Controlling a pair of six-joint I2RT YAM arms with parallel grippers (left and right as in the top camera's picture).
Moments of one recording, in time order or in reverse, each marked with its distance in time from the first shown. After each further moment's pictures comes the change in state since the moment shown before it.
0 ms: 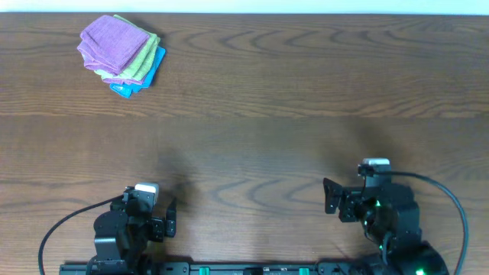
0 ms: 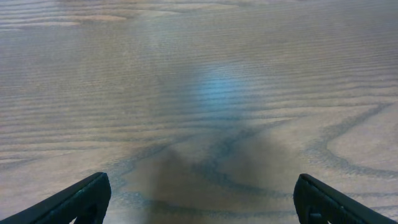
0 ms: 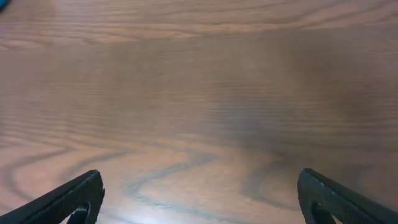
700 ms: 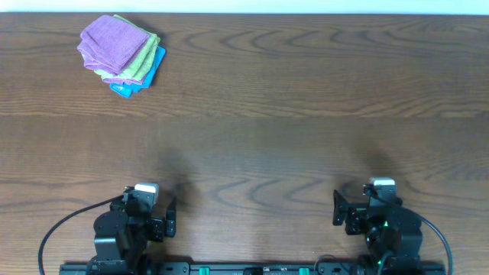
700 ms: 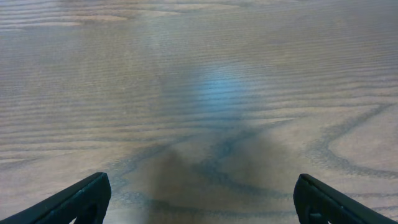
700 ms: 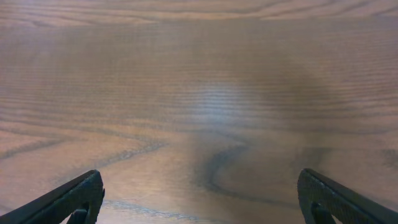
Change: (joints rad) left arm 0.000 -0.002 0.000 -0.001 -0.003 0.000; right arm -0.225 -0.359 -0.232 -0.050 -0.088 -0.201
